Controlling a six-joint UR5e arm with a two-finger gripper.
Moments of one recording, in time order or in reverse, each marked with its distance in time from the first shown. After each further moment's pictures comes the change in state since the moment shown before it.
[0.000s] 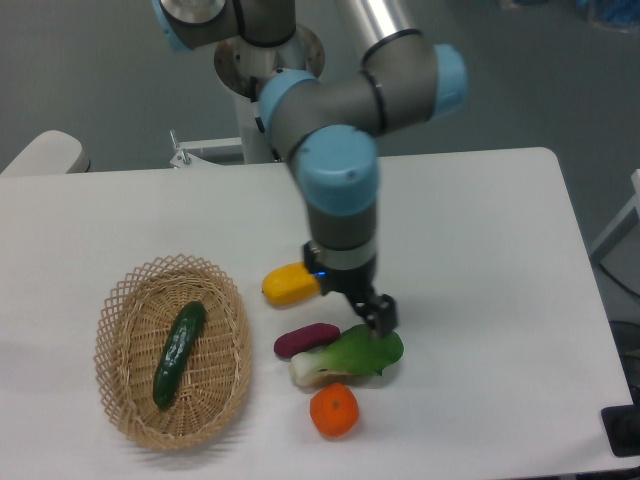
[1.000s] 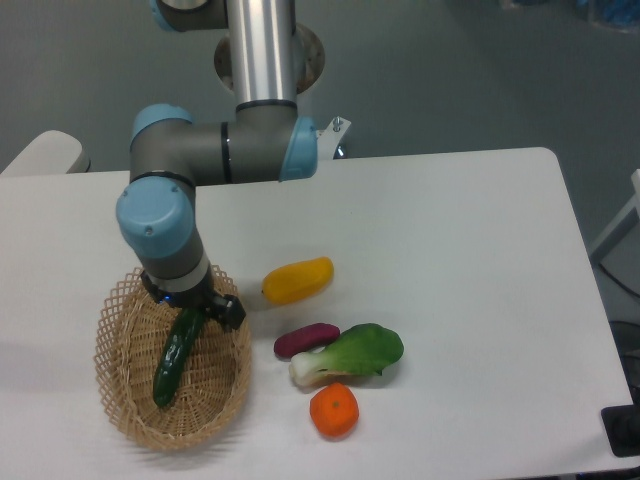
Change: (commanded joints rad) arm -0.246 -0.090 -0.103 0.138 -0.055 -0.340
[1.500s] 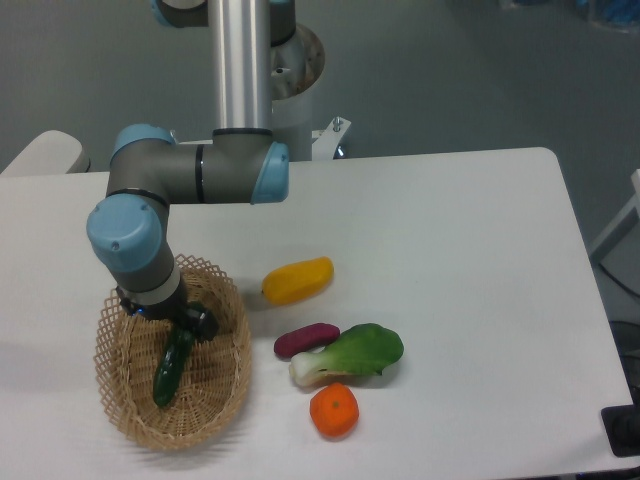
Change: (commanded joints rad) arm -0.026 -0.052 0.014 0.051 0.005 -0.014
